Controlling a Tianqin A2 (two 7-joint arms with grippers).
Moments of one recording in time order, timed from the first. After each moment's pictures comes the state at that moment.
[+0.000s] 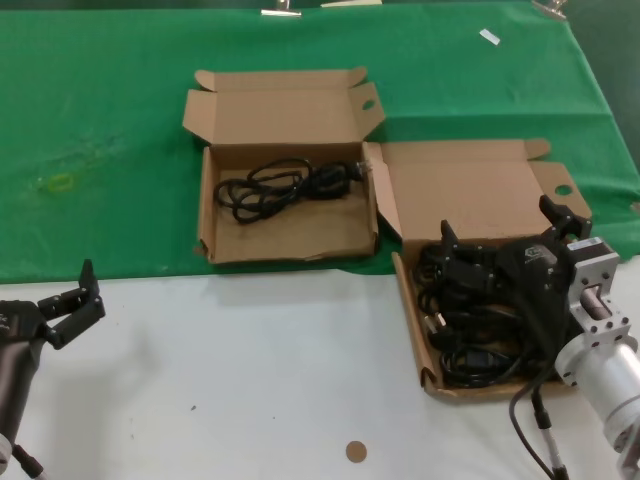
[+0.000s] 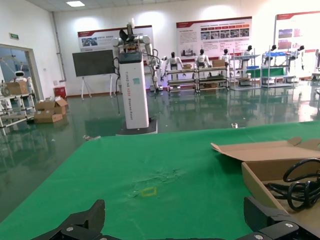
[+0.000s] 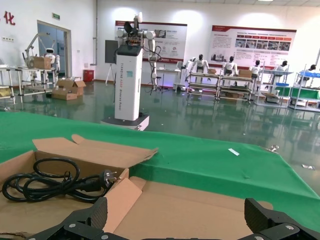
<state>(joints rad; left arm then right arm) 0.00 -0.30 1.60 -1.60 -1.80 0.00 0.00 0.05 0.29 -1.62 1.55 1.78 -0.03 -0.02</state>
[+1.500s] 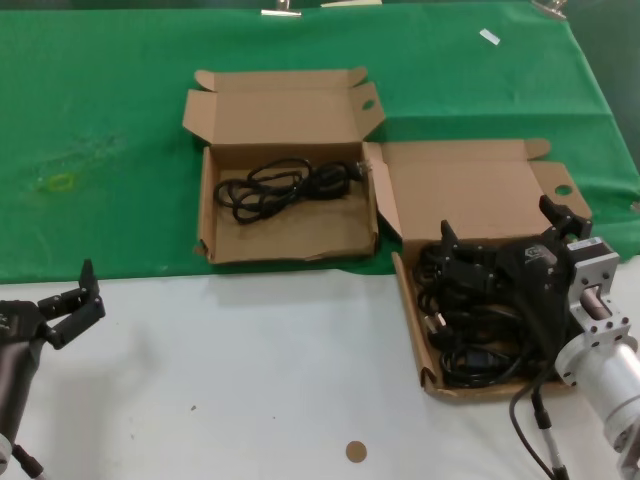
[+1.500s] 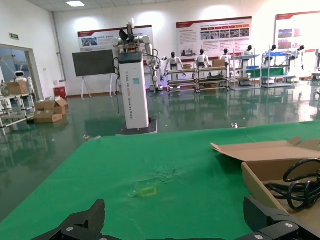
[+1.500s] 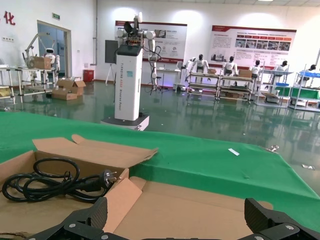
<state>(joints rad) 0.00 -0.30 1.60 -1.60 -1.80 0.00 0.00 0.05 0.29 -1.62 1.55 1.78 -0.03 -0.02</state>
